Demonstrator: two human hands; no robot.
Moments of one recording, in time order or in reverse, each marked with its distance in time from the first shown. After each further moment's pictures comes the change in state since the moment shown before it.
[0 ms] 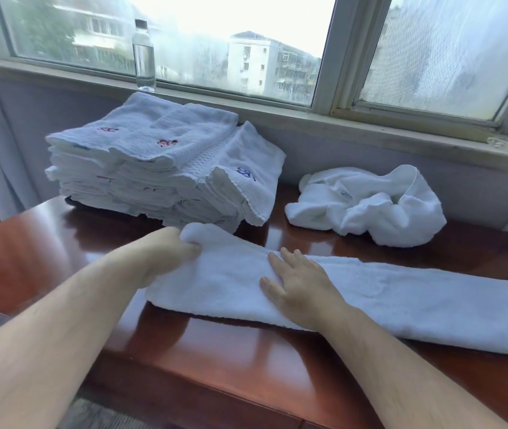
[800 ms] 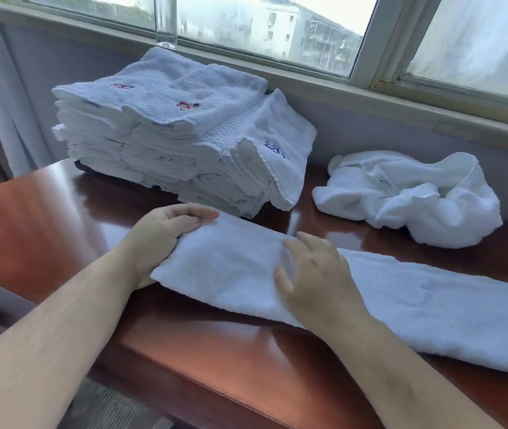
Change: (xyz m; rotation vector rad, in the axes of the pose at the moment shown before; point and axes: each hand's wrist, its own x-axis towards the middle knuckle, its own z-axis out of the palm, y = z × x) left_hand 0.010 -0.046 0.004 -0.727 -0.089 0.270; right_hand -0.005 -0.042 -0.003 -0.003 0.270 -0.023
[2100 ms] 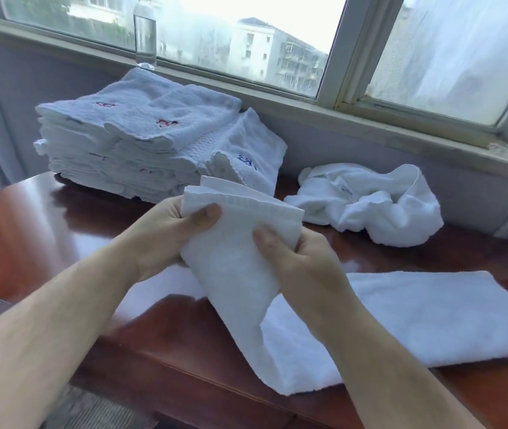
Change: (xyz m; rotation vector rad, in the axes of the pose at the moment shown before) left_hand -0.024 0.043 0.047 0.059 -0.268 0.163; right_hand -0.035 -0.038 -0.074 1.208 0.058 0.128
